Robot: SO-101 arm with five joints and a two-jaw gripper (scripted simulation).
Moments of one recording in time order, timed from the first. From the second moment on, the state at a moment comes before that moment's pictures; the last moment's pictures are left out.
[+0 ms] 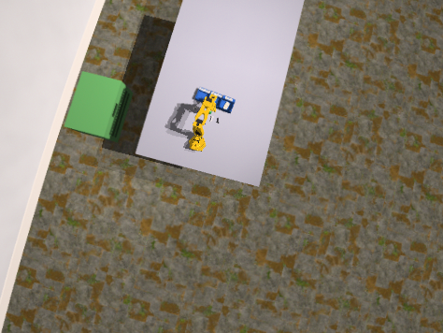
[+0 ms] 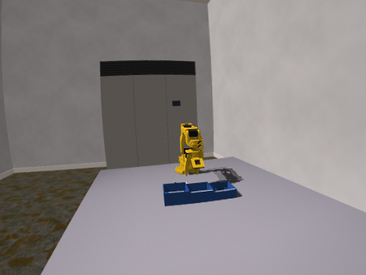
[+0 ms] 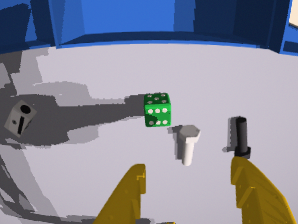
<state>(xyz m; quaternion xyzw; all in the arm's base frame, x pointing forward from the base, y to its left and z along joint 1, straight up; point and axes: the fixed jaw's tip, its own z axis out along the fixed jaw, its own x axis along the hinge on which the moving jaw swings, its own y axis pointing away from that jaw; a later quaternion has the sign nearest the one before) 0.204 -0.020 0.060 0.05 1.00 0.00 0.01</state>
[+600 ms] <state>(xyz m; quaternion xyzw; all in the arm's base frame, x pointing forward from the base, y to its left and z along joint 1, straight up) 0.204 -0.018 0.059 0.04 1.00 0.00 0.00</state>
